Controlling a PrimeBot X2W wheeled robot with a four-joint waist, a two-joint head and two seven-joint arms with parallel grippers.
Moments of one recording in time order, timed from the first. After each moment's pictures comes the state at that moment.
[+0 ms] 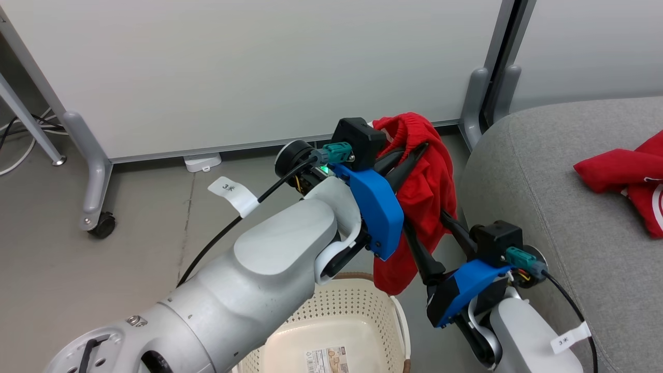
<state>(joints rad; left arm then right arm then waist) -1.01 0.05 -1.26 0.71 -1.05 -0.07 -0.14 -0.38 -0.05 0.30 0.54 0.23 0.13 -0.17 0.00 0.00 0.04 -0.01</state>
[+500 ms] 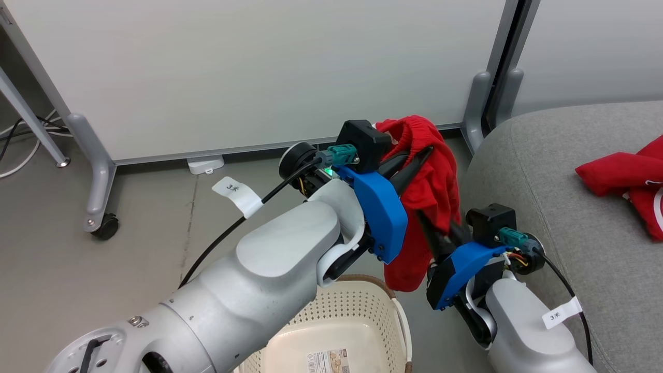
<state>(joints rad) -1.01 0.05 -1.27 0.69 -1.05 -0.07 -0.12 -0.54 -0.05 0.33 0.80 0.28 0.13 -0.23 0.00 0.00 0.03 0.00</state>
